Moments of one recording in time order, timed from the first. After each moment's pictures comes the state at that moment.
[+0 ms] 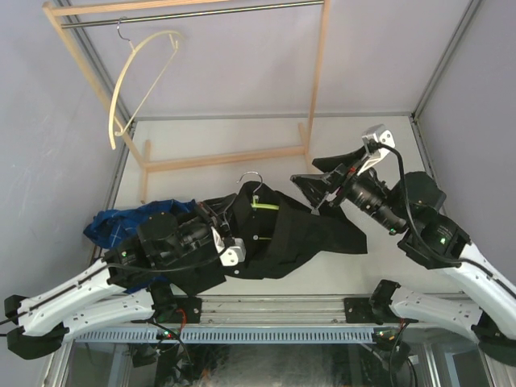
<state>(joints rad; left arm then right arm) -1.08 0.65 0.81 -0.24 -0.12 1.11 0.97 0.84 1.23 -0.31 0.17 0.33</state>
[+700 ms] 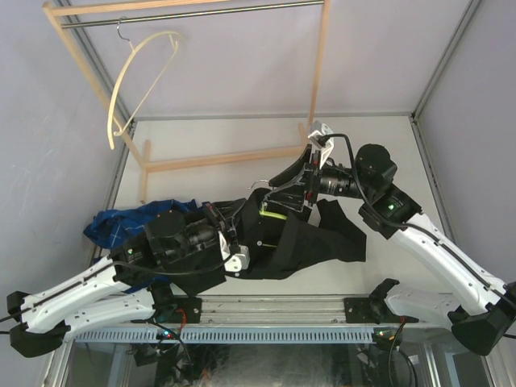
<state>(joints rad) -1.08 0.69 0.81 -0.24 -0.02 1.17 0.67 1.05 1.12 -0.05 -0.72 0.41</state>
